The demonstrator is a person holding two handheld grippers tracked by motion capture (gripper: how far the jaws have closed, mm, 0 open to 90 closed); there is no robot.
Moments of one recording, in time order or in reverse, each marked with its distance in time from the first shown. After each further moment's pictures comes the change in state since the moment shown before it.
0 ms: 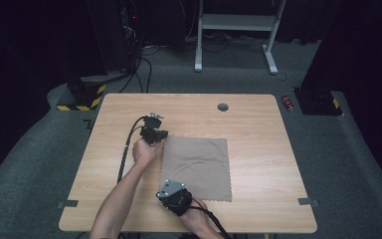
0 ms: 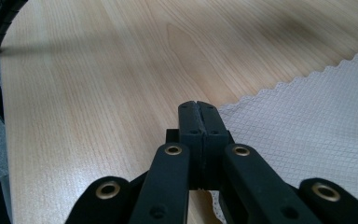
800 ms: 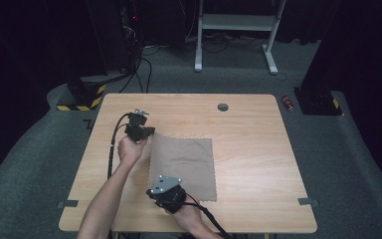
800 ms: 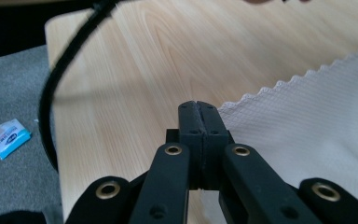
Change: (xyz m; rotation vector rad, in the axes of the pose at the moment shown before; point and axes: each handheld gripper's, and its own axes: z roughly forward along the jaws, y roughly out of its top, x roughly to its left) left arm 0.023 -0.002 -0.039 -0.012 0.043 0.002; right arm 0.005 0.029 -0.010 -0.090 0.075 0.016
